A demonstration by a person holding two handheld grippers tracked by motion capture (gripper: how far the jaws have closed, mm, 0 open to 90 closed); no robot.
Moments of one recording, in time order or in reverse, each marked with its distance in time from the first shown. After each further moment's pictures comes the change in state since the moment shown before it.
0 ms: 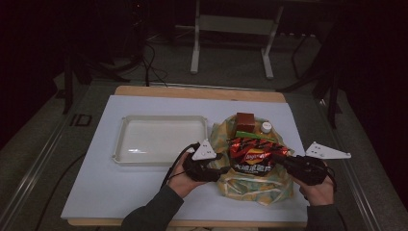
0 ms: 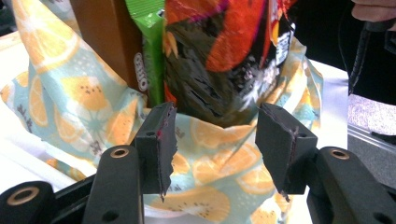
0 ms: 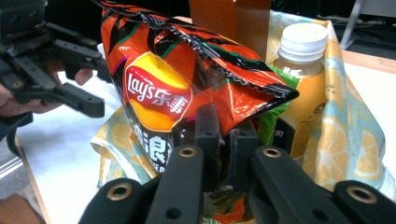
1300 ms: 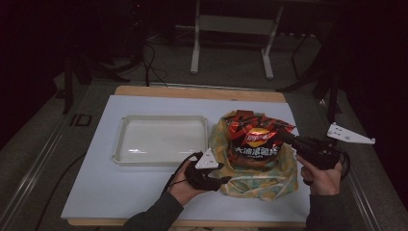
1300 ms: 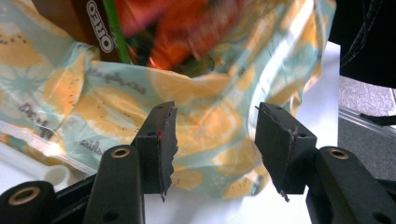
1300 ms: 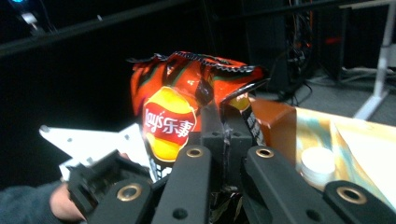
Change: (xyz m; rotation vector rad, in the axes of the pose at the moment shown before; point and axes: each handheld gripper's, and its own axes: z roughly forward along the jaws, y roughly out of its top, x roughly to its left) left arm -0.010 -0.020 0.013 0.054 -0.043 0.002; right arm 0.006 0.062 -0.022 -0.252 0.134 0.087
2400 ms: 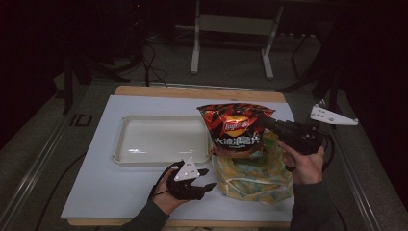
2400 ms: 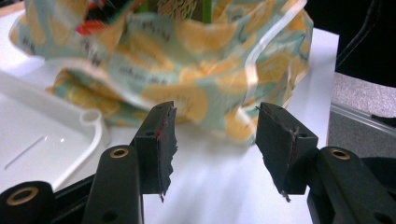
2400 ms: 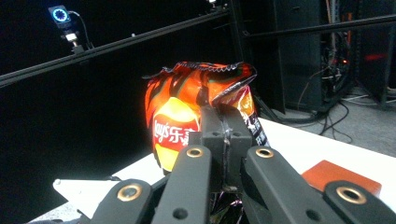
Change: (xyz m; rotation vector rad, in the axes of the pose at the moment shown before) left arm -0.005 -0.034 -0.044 -0.031 0.061 -0.005; right arm 0.033 0.038 0.049 -0.031 0.112 -0.015
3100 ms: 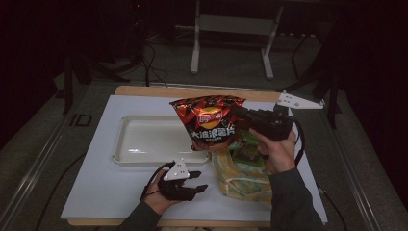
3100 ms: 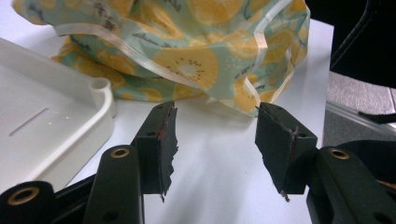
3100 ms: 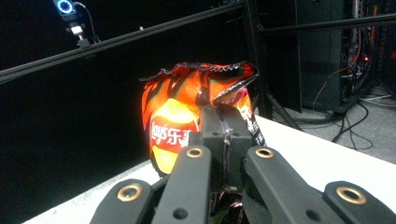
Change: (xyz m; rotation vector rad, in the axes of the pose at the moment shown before) left arm 0.014 -0.017 -0.012 -0.005 -0.042 -0.031; right arm 0.010 0.011 0.064 0.036 0.035 -0.014
